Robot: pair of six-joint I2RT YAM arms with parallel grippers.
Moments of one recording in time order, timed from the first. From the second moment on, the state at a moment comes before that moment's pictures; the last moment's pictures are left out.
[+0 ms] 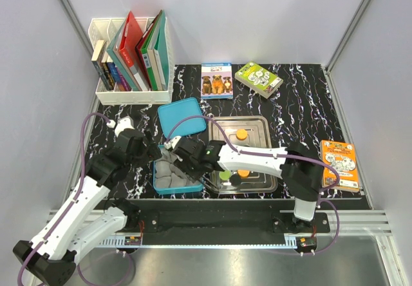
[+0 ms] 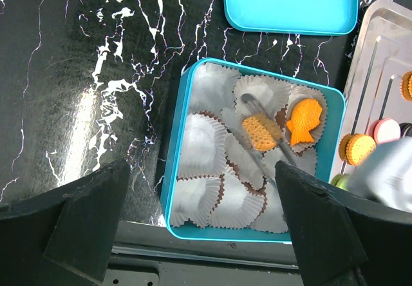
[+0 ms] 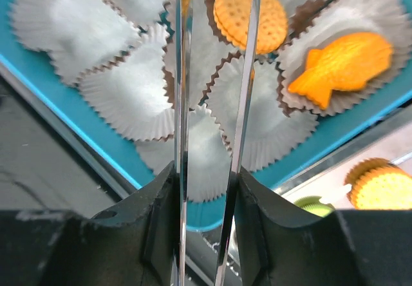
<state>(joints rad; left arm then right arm) -0.51 0.74 0.82 -0.92 -0.34 -0.76 1.17 1.85 1.35 -0.54 0.06 0.24</state>
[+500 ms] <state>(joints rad) -0.51 0.74 0.82 -0.92 -0.34 -0.76 1.16 1.73 1.44 -0.72 0.13 0.29</state>
